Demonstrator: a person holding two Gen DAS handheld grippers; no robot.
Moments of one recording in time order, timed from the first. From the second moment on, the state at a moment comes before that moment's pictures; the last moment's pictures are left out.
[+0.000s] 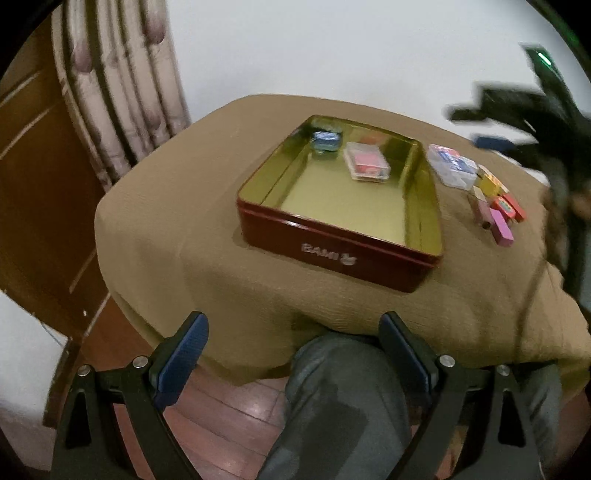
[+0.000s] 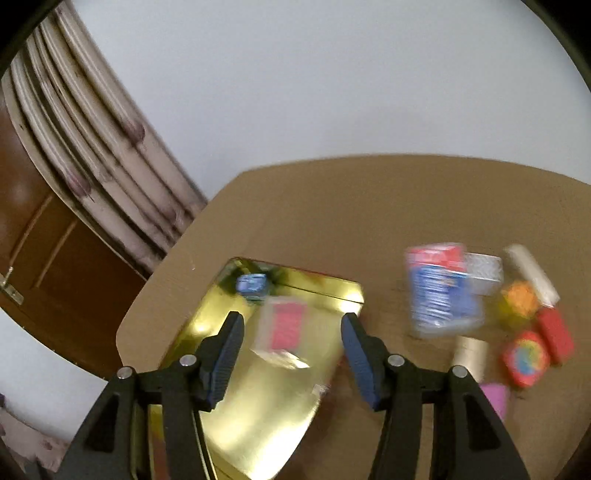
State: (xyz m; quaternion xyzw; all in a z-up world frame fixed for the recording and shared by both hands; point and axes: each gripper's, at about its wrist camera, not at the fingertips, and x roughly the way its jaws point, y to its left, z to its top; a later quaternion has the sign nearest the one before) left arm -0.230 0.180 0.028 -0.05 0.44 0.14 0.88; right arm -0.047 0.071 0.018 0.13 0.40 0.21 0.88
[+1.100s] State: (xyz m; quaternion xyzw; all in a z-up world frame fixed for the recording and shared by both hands) left arm 0.026 0.012 0.012 -0.01 0.54 0.00 0.84; right arm -0.086 -0.194 -0.082 0.13 0.40 0.00 0.91
